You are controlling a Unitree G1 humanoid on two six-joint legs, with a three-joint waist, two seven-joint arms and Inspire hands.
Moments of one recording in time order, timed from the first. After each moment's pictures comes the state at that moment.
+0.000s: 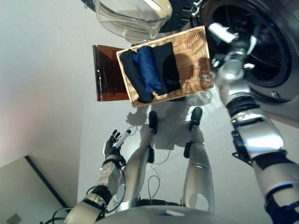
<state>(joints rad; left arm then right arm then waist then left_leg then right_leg) -0.22 0.06 -0.28 0.99 -0.75 -0.34 0.21 -1.06 -0.42 0.29 0.96 0.28 -0.13 -0.57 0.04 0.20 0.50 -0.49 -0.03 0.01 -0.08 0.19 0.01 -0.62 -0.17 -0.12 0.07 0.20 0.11</state>
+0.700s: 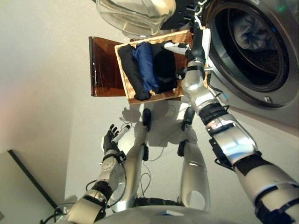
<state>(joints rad) -0.24 0.06 -0.28 0.98 -0.70 -0.36 0.29 -1.07 -0.27 0.40 0.90 0.12 -0.09 -0.58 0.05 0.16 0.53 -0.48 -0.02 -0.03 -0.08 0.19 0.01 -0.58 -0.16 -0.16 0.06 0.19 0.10</state>
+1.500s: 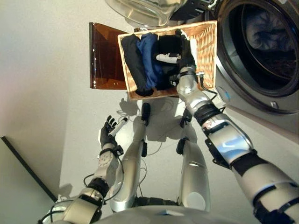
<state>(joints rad) -0.24 0.12 -0.28 0.84 -0.70 -0.38 0.29 -1.12 -0.24 0.44 1.05 0.18 -0.09 -0.50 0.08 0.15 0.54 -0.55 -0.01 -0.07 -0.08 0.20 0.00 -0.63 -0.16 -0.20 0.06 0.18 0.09</state>
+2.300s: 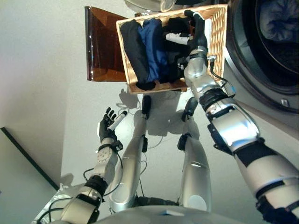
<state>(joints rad) -0.24 0.14 -0.29 0.76 -0.70 -0.39 0.29 -1.29 -0.27 0.45 1.25 0.19 -0.15 -0.50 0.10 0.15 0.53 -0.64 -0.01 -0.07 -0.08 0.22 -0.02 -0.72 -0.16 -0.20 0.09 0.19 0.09</state>
